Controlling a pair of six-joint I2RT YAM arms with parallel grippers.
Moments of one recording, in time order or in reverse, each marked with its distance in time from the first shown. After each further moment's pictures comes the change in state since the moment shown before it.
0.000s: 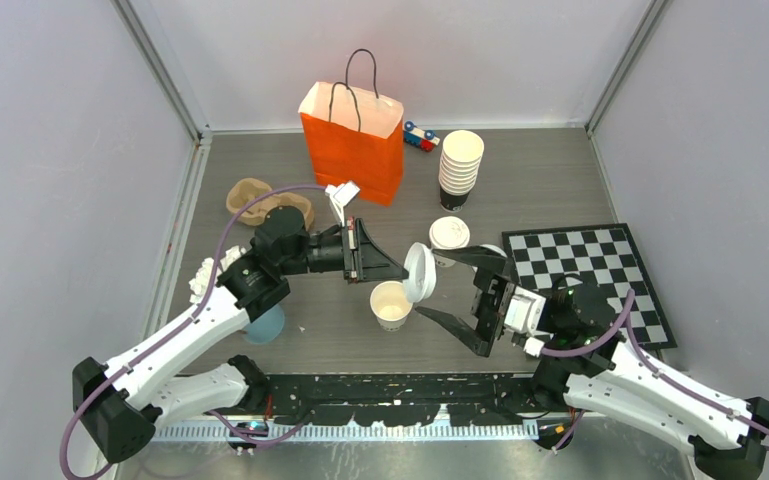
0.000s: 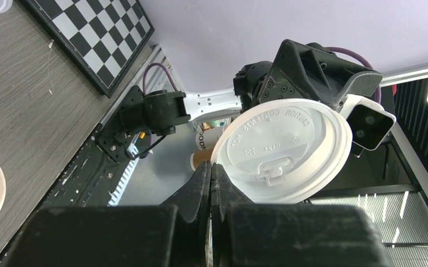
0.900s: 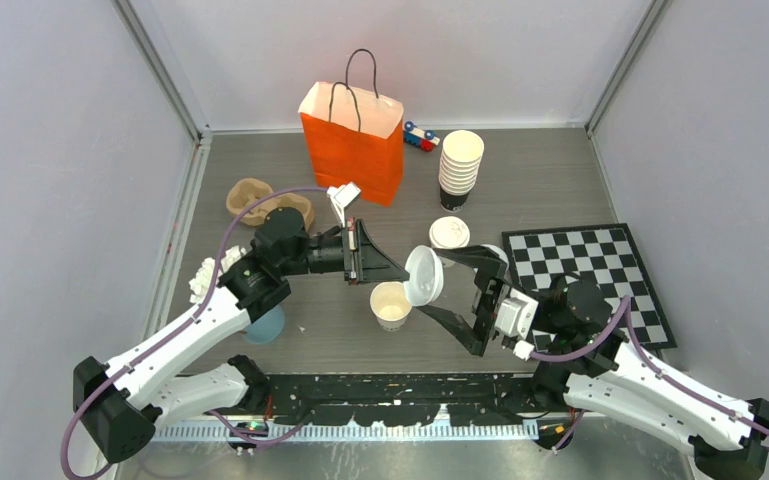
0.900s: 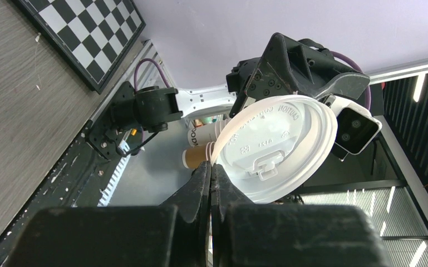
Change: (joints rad) left arm 0.000 0.000 -0.015 0.037 0.020 -0.036; right arm 0.000 0.002 0.015 -0.092 0.024 -0.102
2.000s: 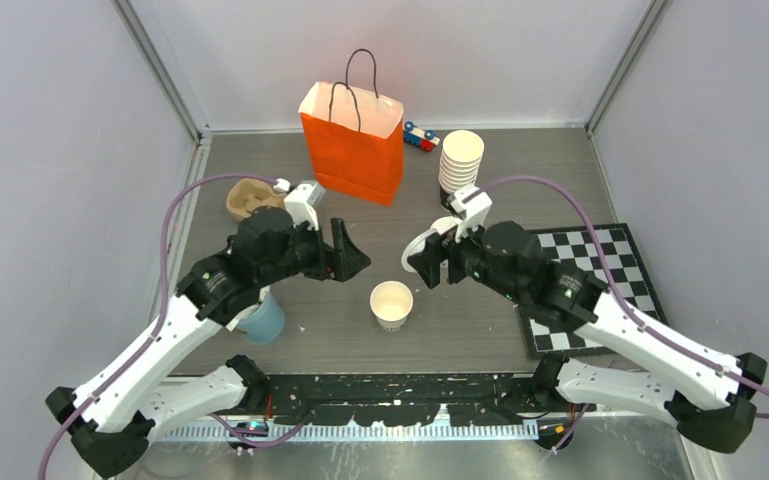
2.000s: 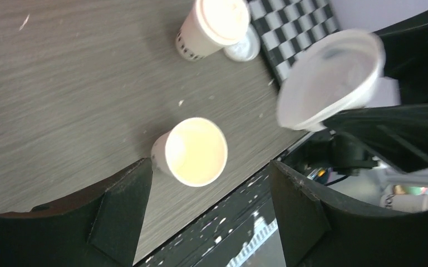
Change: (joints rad) left arm 0.011 -0.120 0.204 -0.672 -0.610 0.555; right arm 0.000 0.328 0.370 -0.635 0.620 0.796
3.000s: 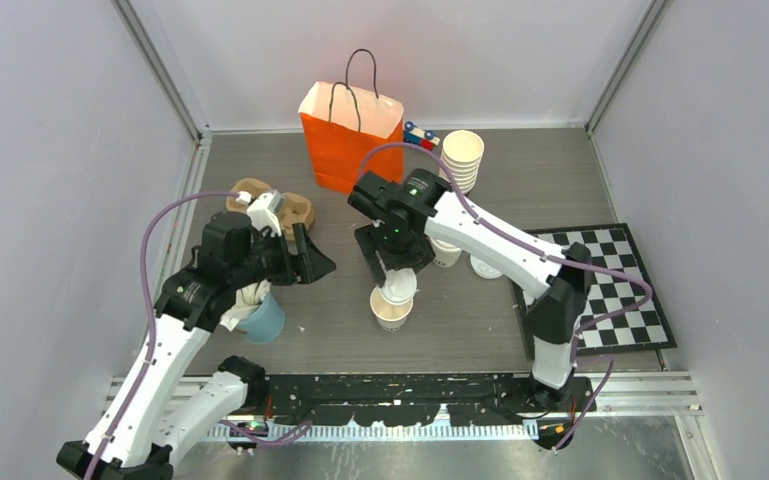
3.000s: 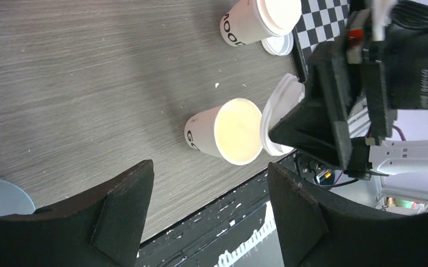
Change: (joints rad) left arm 0.347 -0.086 -0.091 -0.138 0.238 0.077; right arm 0.000 0.976 0.999 -1.060 -0.126 0.321
